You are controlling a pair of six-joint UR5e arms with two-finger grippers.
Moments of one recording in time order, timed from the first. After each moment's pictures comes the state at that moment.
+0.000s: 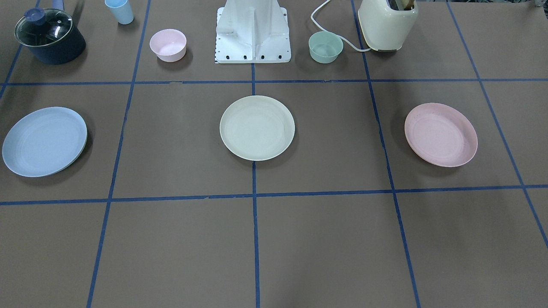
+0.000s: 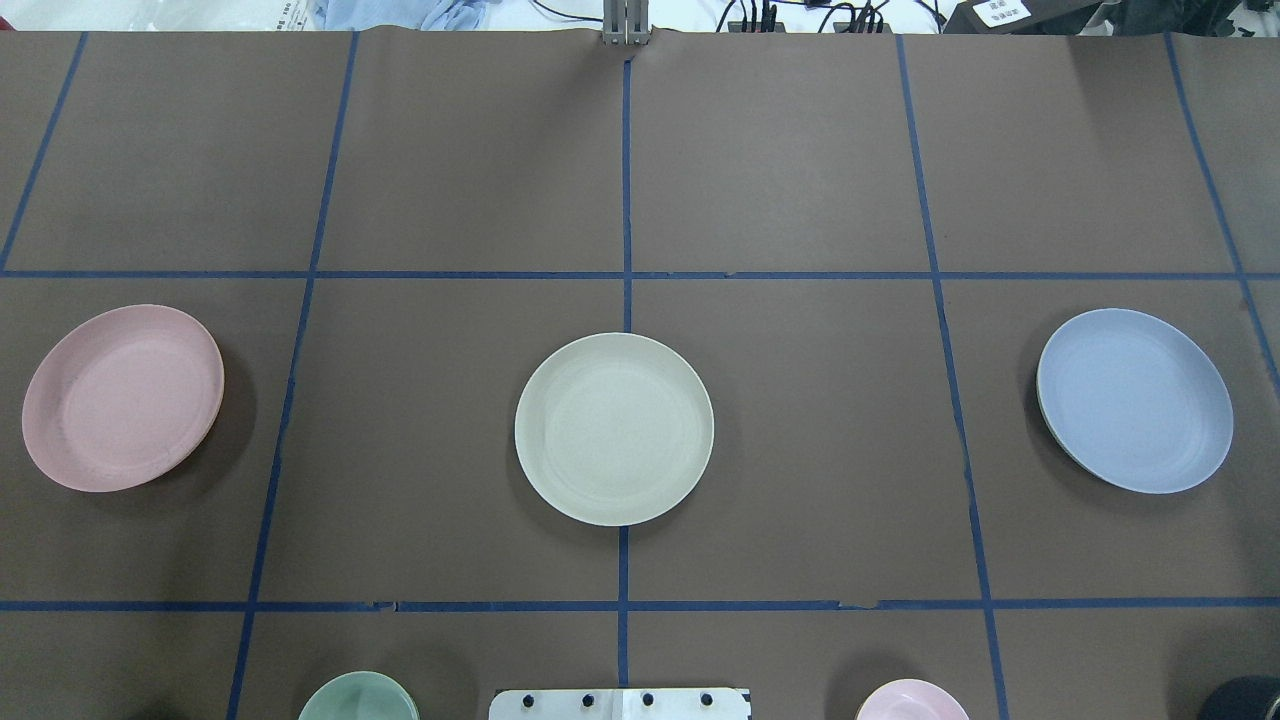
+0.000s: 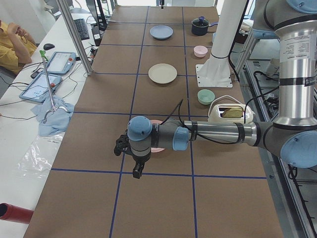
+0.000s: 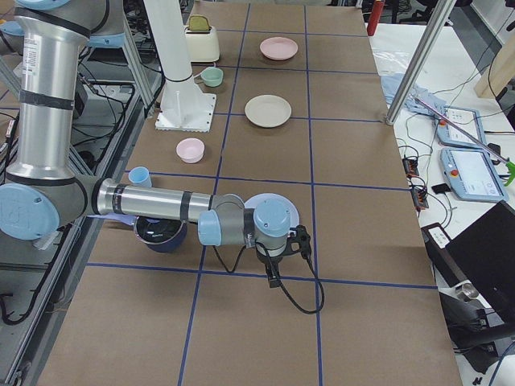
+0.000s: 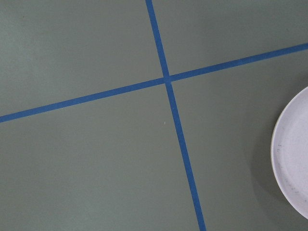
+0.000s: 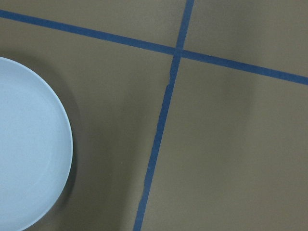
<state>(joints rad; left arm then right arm) -1.57 -1.47 -1.69 -1.63 -2.34 0.18 1.52 -1.74 1.65 -1.40 2.36 -0.12</state>
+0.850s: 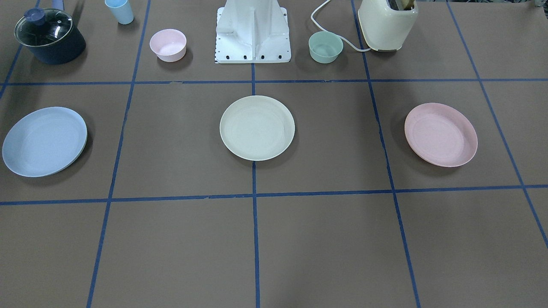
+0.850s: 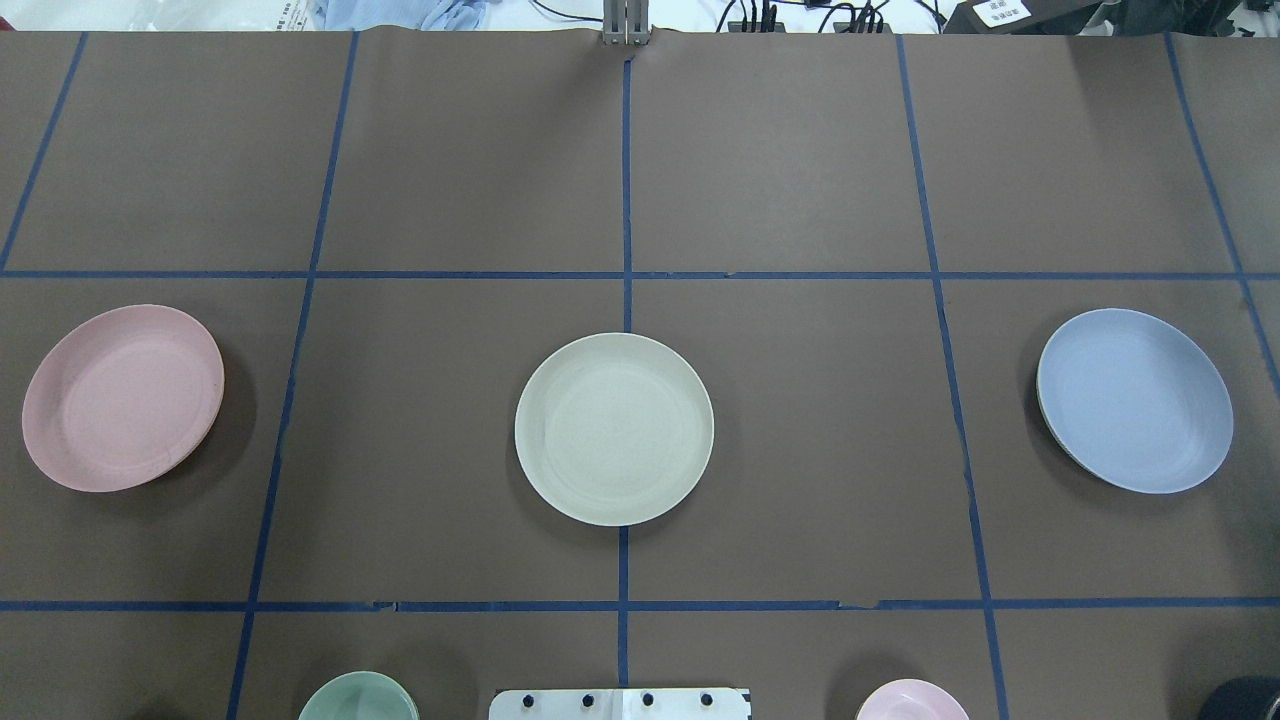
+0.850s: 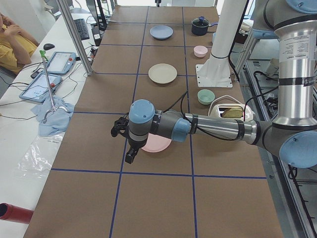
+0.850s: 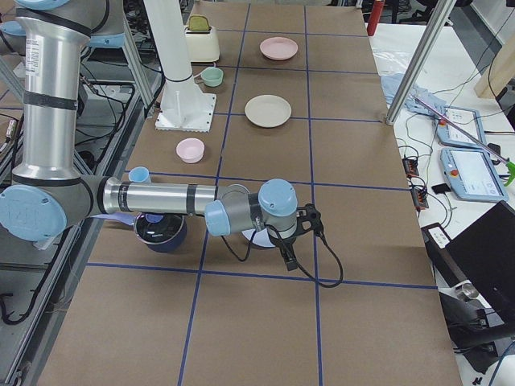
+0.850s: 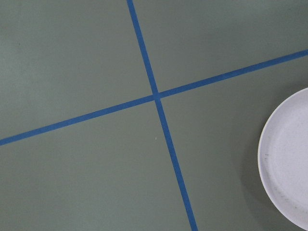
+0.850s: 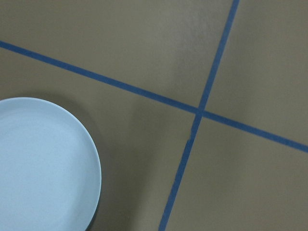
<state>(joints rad) -1.56 -1.49 -1.79 -1.79 -2.34 0.17 1.52 -1.70 1.70 -1.24 2.36 -0.11</state>
